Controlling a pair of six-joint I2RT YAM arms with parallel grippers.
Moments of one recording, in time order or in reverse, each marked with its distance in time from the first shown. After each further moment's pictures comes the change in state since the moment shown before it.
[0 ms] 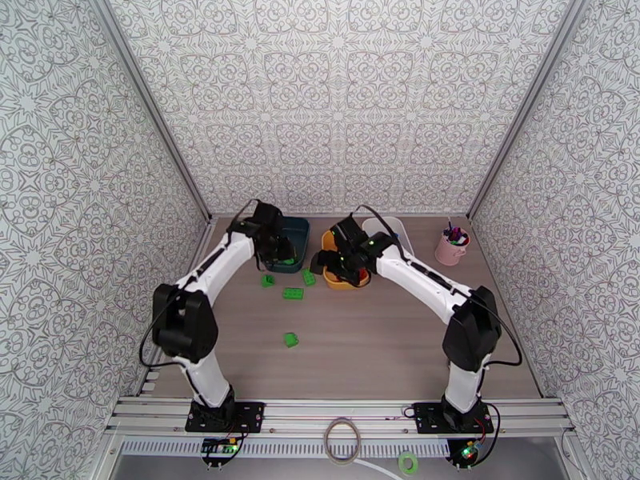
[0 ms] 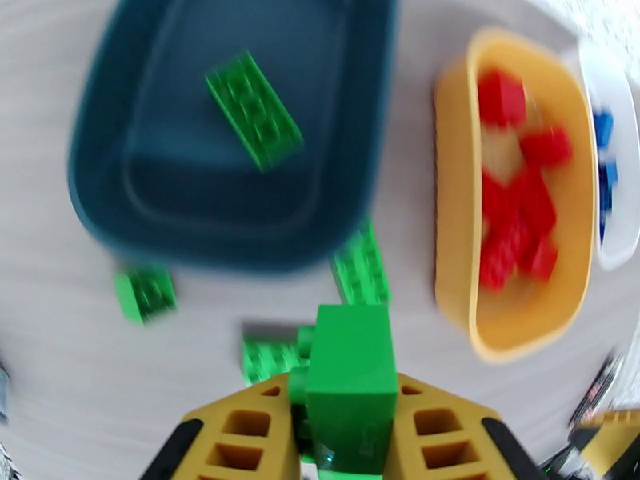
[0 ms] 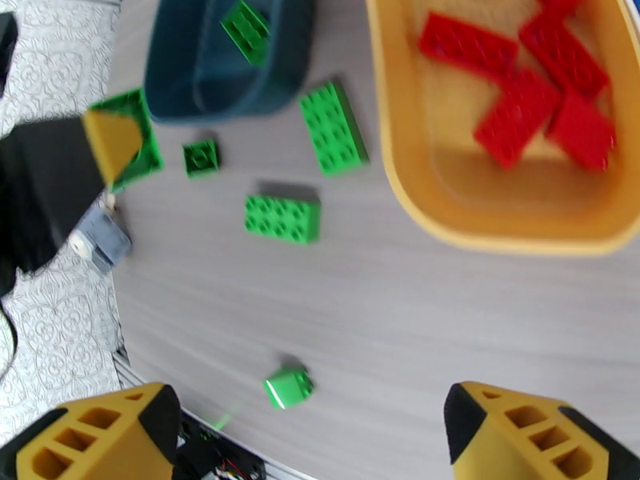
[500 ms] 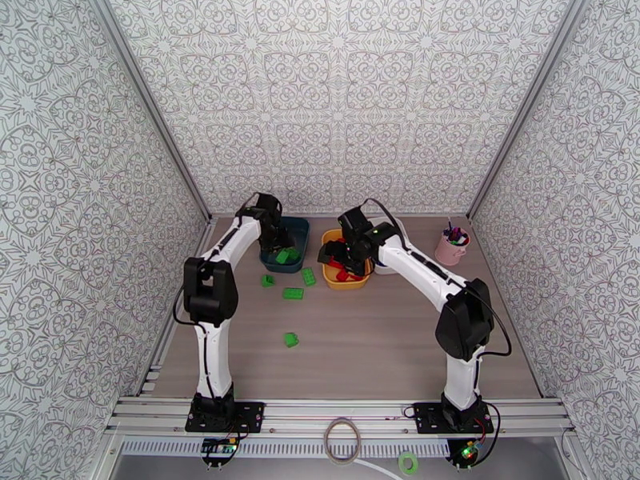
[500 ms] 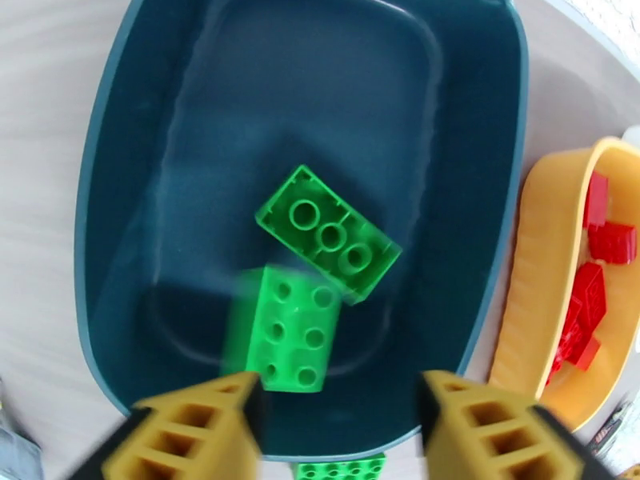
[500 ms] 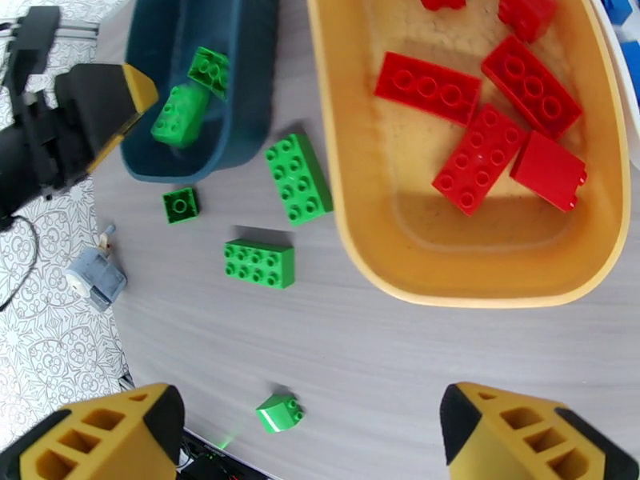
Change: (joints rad) left arm 0.057 0.300 0.293 -0.095 -0.024 0.062; right arm -0.083 0.045 0.002 -0.029 -0.043 -0.009
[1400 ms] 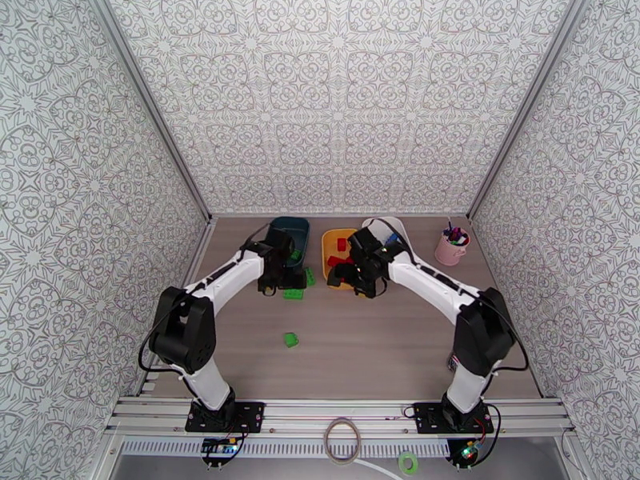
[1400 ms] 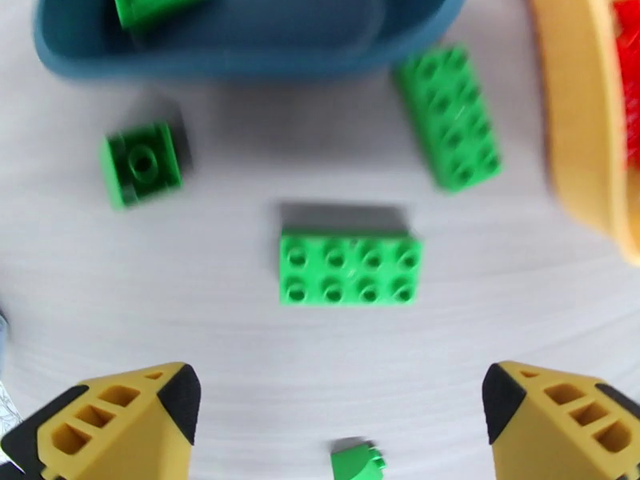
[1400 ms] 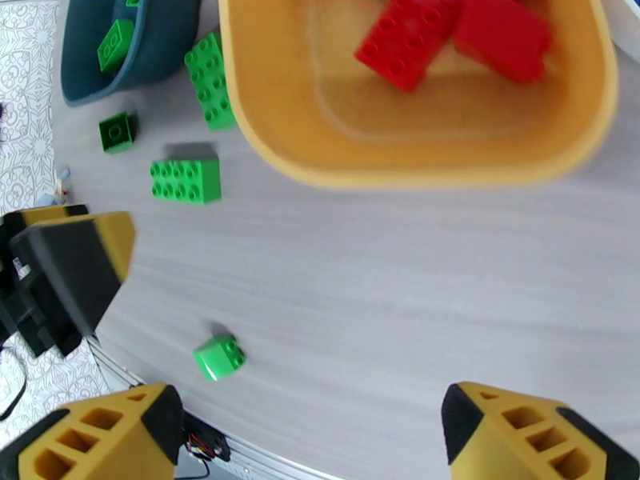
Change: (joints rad) left arm -0.197 -0.426 -0.661 0.080 -0.105 -0.021; right arm 0.000 -0.195 -0.340 0.058 -0.056 -0.029
